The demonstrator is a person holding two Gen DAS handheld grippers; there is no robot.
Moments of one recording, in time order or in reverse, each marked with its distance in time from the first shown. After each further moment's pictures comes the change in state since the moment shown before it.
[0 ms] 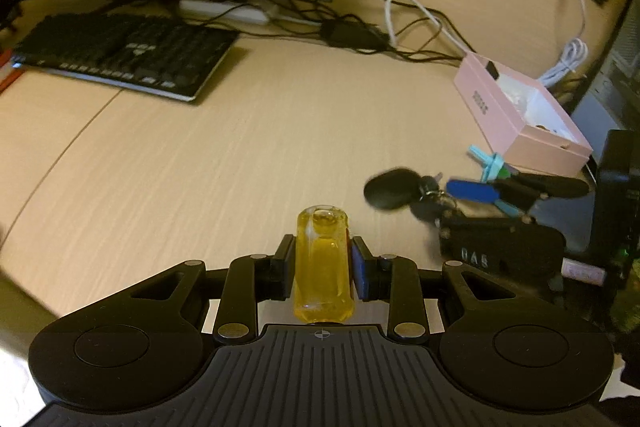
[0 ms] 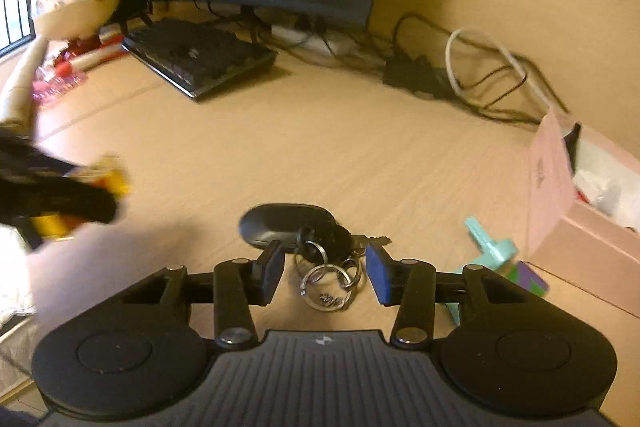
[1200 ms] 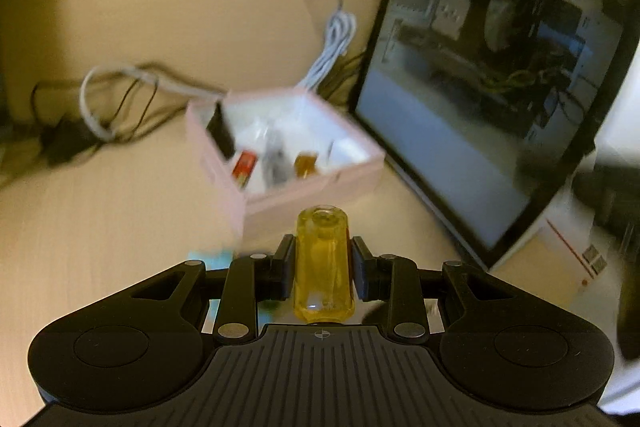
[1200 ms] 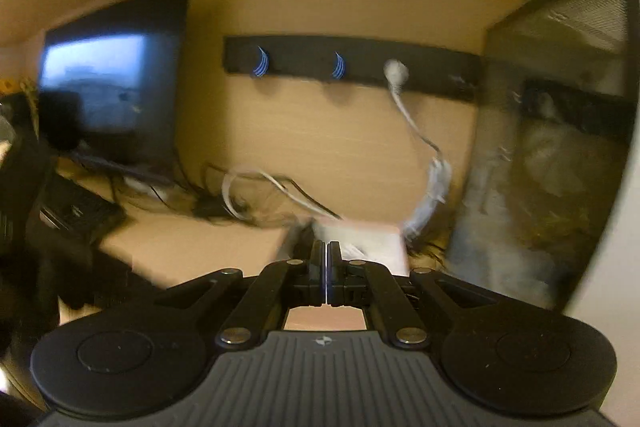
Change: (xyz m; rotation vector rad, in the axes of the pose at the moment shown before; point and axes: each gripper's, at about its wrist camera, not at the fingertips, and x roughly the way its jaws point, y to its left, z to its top) left arm 0.035 -0.207 0.072 0.441 -0.036 -0.457; right arm -0.255 -0.119 -0.042 0.260 -0.266 -0.382
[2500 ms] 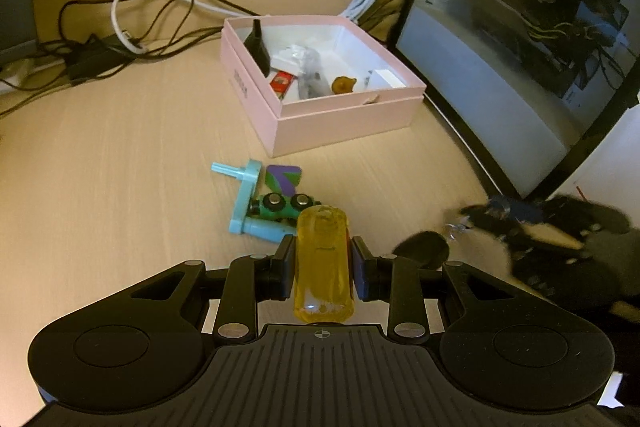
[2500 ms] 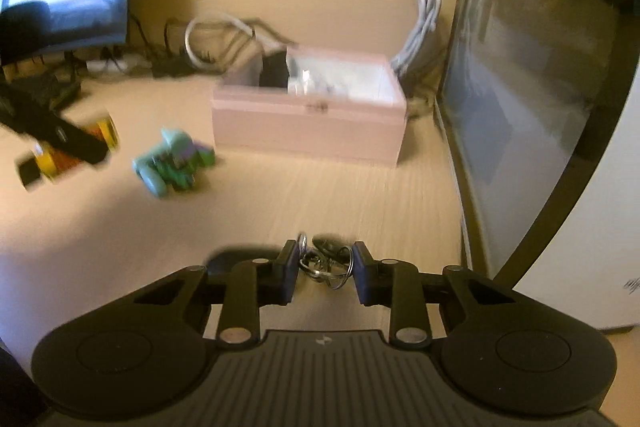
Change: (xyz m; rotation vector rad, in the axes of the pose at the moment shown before) left arm 0.009 0.017 -0.041 -0.108 0.161 0.071; right arm 0.065 0.001 -0.088 0.028 0.191 -0.040
